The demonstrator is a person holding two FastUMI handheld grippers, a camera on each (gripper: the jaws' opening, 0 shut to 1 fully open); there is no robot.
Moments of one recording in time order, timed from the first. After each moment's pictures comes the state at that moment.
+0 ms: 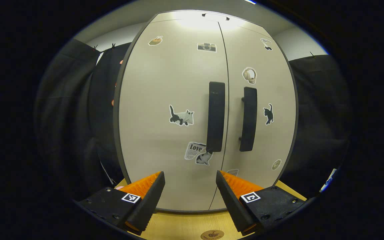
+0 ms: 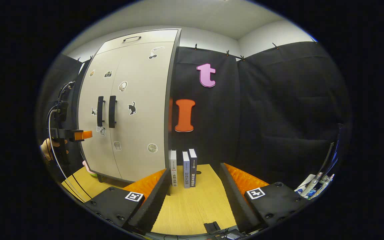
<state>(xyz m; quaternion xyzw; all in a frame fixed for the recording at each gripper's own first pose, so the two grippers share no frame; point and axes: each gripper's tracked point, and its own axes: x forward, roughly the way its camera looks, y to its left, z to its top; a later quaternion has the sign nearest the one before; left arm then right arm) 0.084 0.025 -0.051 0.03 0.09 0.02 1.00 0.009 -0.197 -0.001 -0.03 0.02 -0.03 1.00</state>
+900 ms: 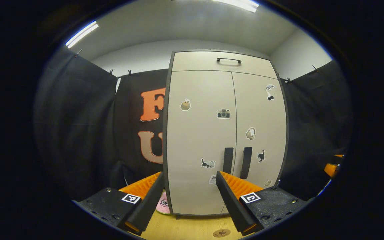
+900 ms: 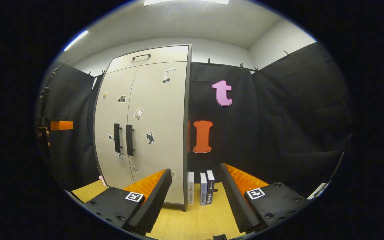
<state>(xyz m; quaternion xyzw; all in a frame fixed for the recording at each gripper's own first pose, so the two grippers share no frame) -0.034 0.064 0.117 0.05 0.01 0.07 1.00 0.022 -0.162 0.082 -0.02 -0.05 0.05 1.00</state>
